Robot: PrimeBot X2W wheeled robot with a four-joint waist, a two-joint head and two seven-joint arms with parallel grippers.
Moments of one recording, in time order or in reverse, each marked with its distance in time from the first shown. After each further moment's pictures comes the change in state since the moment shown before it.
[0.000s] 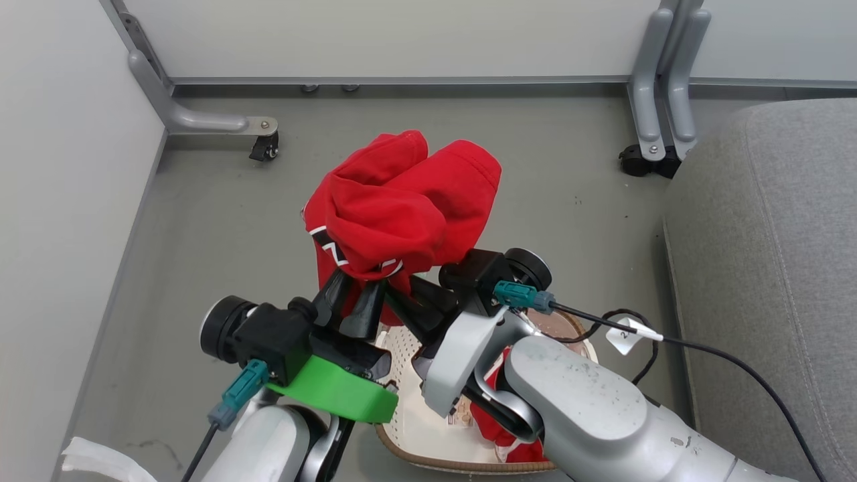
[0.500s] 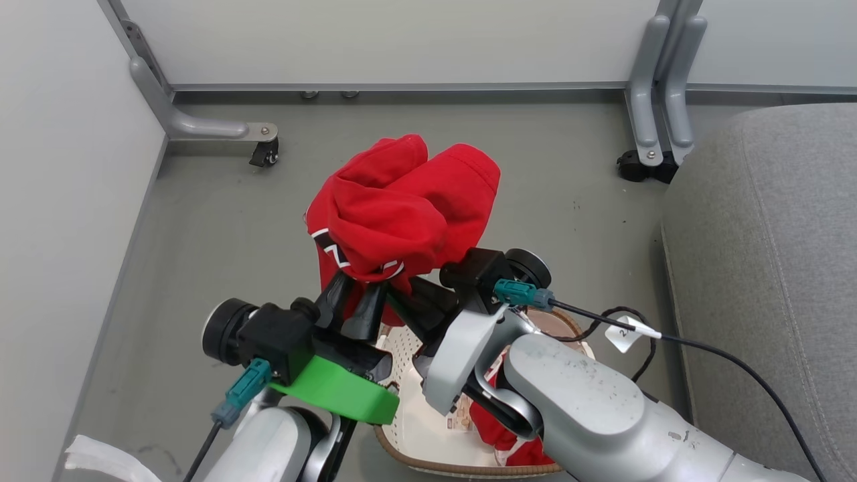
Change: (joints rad) left arm 0.000 0.008 -0.009 0.005 -0.007 0.009 0.011; right arm -0.020 0.000 0.028 0.039 0.035 0.000 -0.024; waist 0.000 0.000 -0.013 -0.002
